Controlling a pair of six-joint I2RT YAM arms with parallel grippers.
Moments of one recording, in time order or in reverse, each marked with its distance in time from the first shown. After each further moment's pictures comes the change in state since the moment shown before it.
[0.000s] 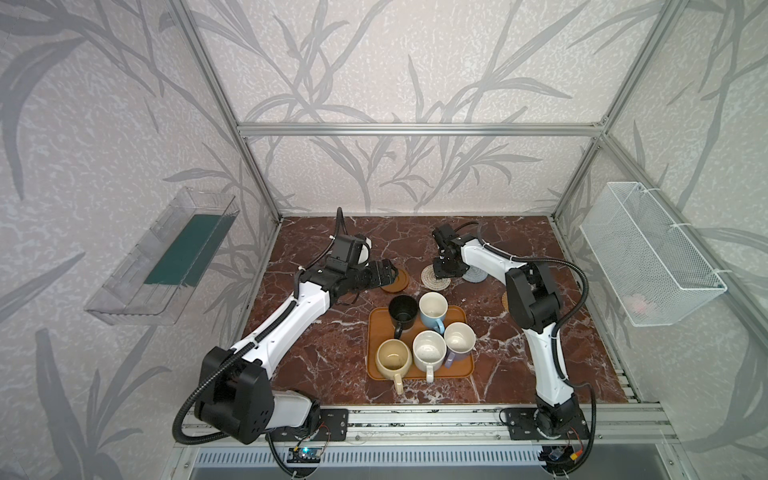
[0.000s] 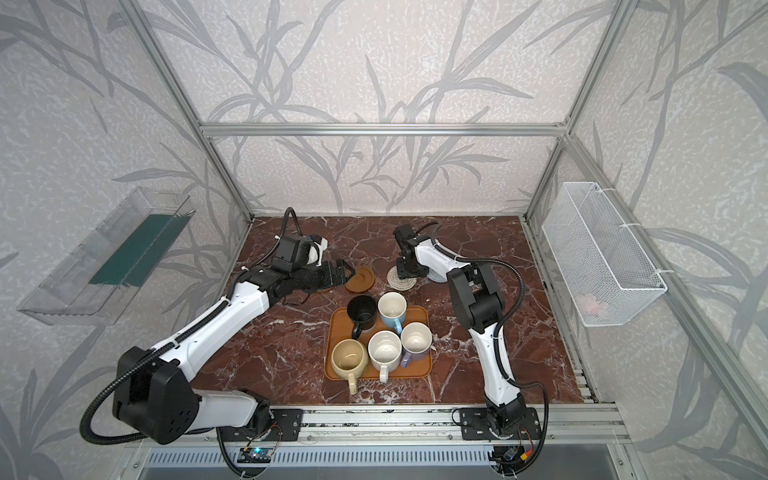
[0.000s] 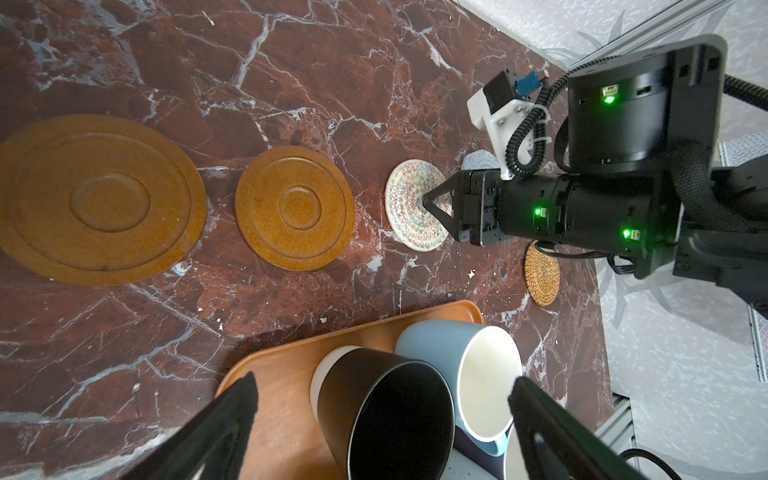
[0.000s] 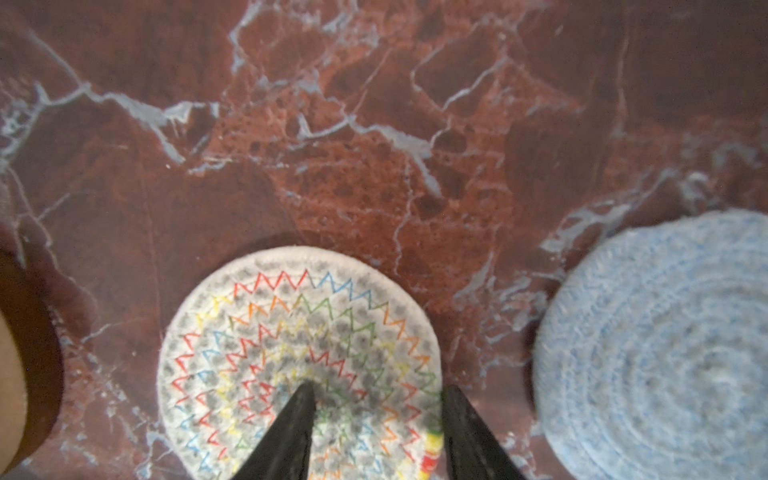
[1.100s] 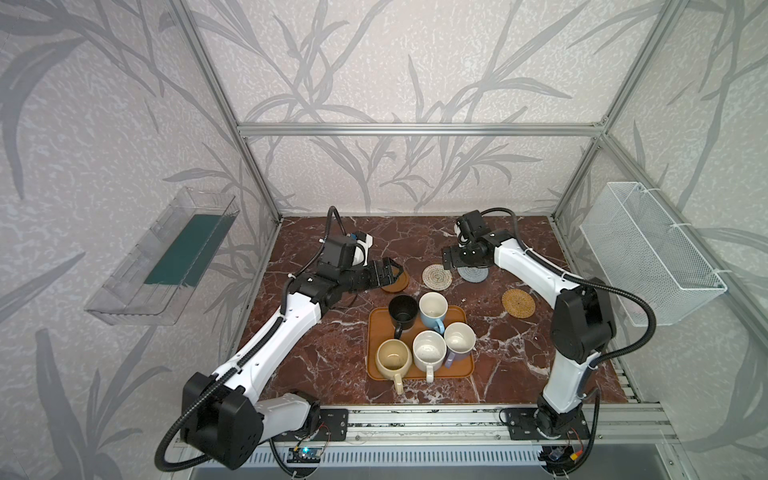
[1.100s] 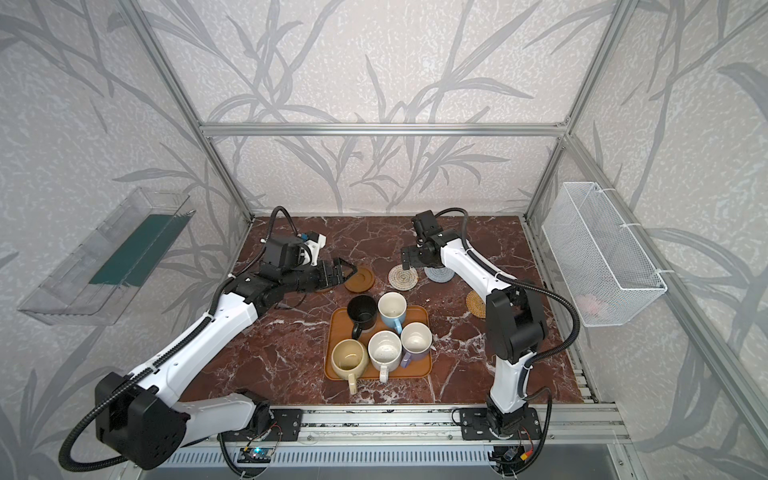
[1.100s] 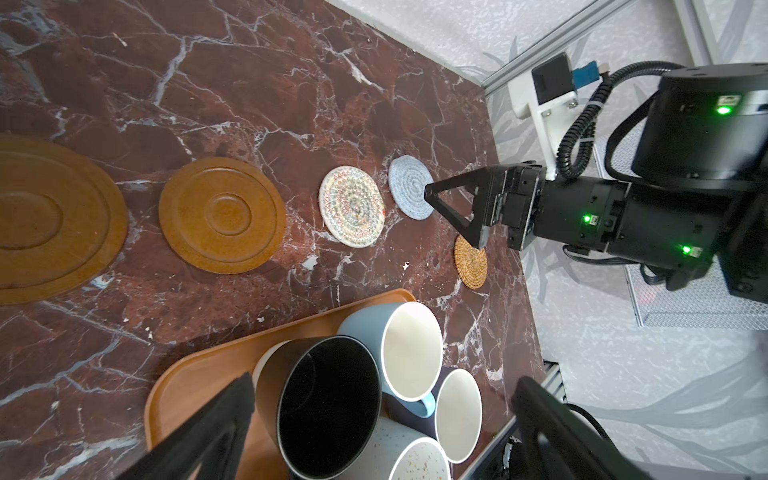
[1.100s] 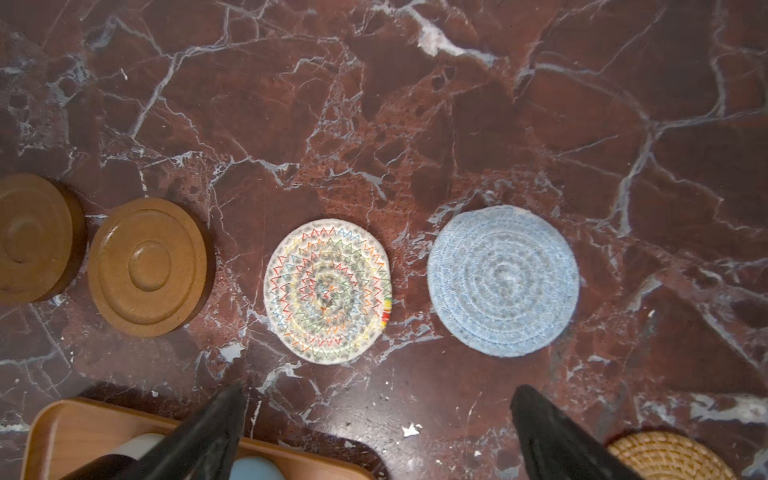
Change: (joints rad) left arm -0.025 -0.125 -0.016 0.039 0.118 -0.032; right arm -0.075 -0.413 -0.258 0.061 -0.030 -0.039
